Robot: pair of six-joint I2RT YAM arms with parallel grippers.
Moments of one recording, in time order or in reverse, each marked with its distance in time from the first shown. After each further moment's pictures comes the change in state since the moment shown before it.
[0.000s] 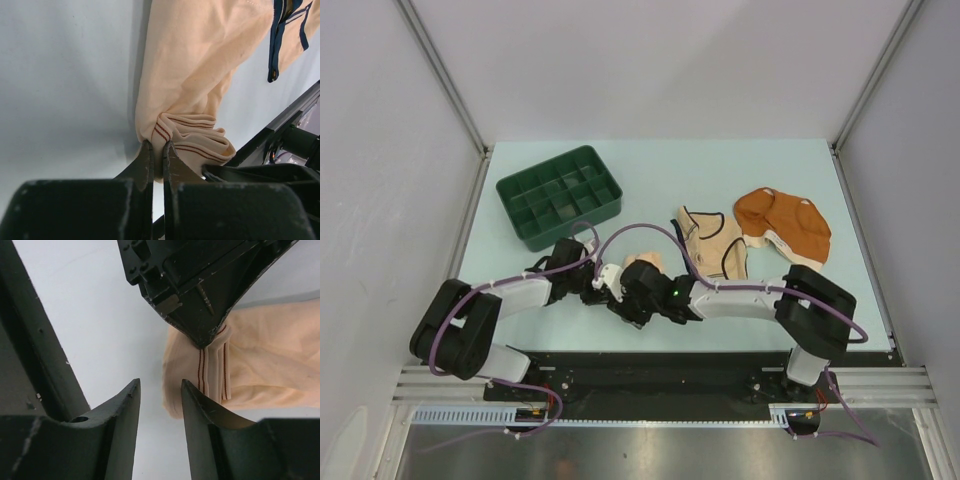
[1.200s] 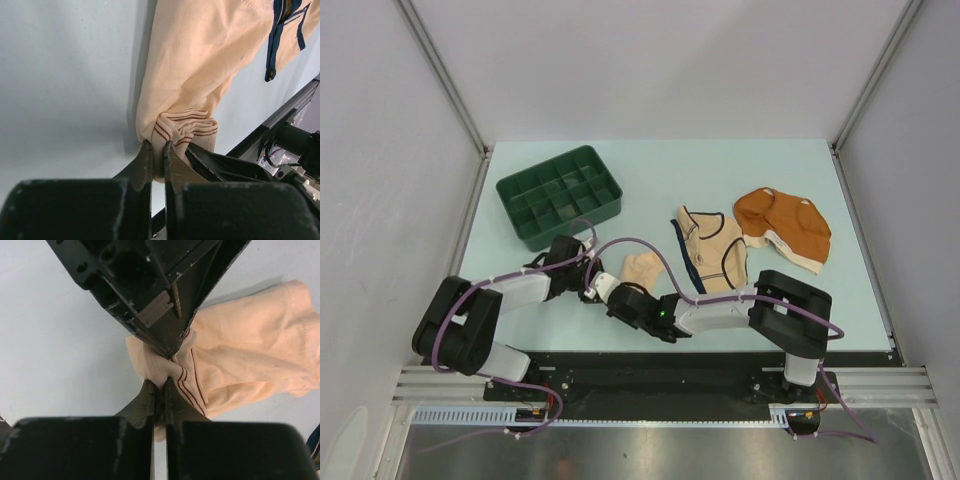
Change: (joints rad) left arm 0.032 0.021 0.031 -0.045 0.047 0.017; right arm 0.101 0.129 -0.018 0.145 0.411 0.028
